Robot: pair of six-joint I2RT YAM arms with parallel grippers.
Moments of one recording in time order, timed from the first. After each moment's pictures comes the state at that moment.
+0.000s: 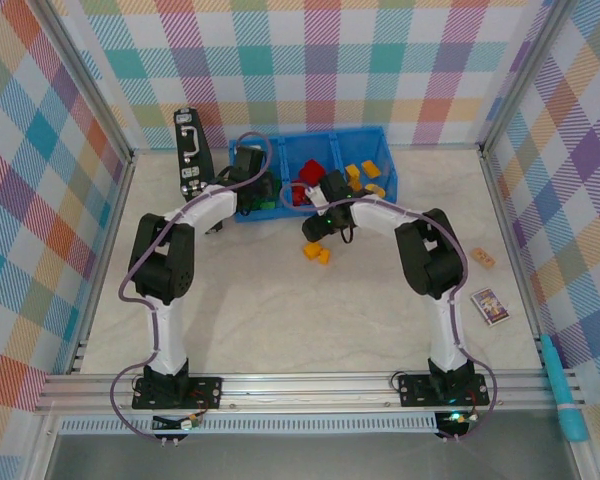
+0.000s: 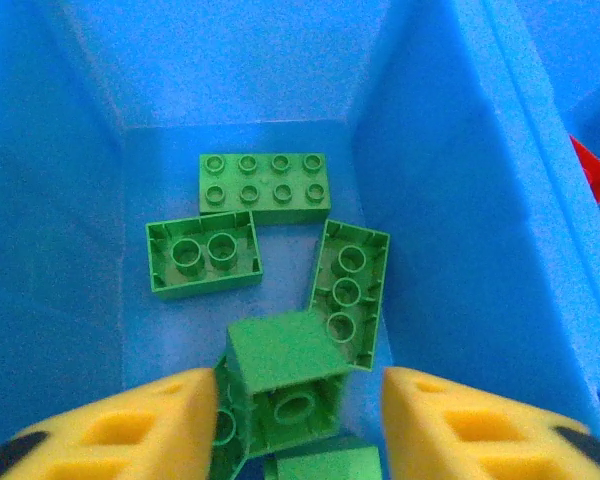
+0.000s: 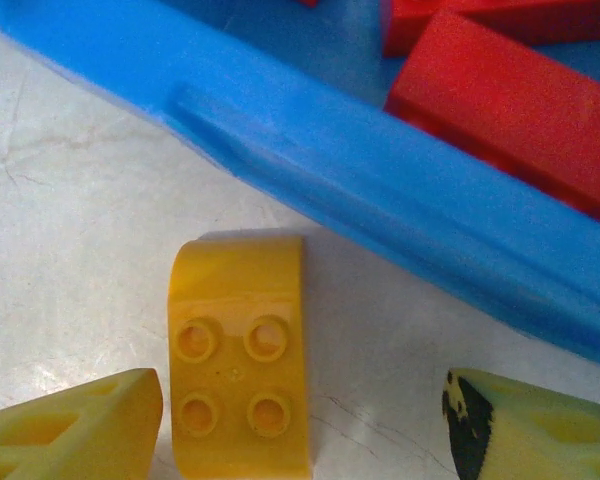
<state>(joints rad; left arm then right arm) -0.34 2.05 1.58 -0.25 -0.17 -0.32 0.54 2.15 1.56 -0.47 -0.11 -0.08</state>
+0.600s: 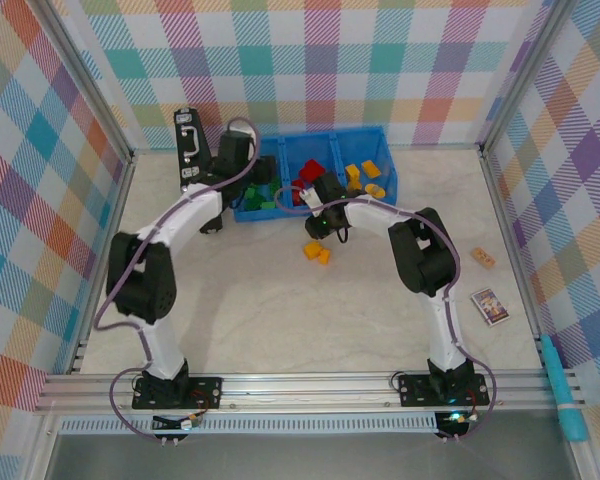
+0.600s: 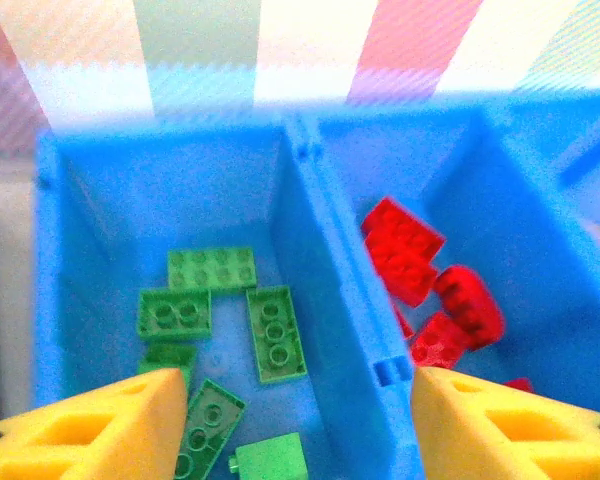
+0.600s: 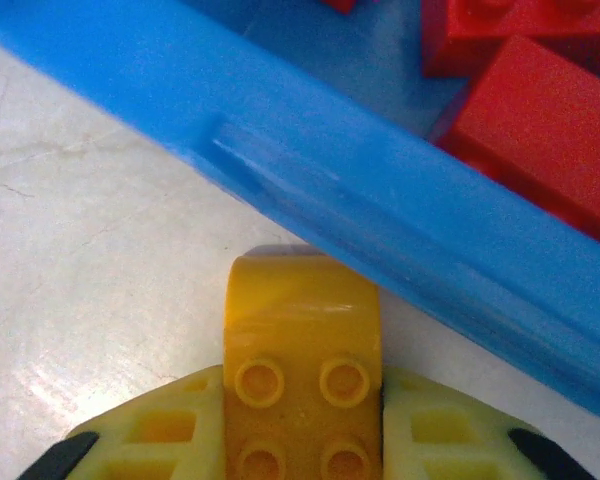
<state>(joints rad) -0.34 1.79 1.53 -0.26 -0.07 -0.22 0.56 2.20 1.61 -0.48 -0.08 -0.11</state>
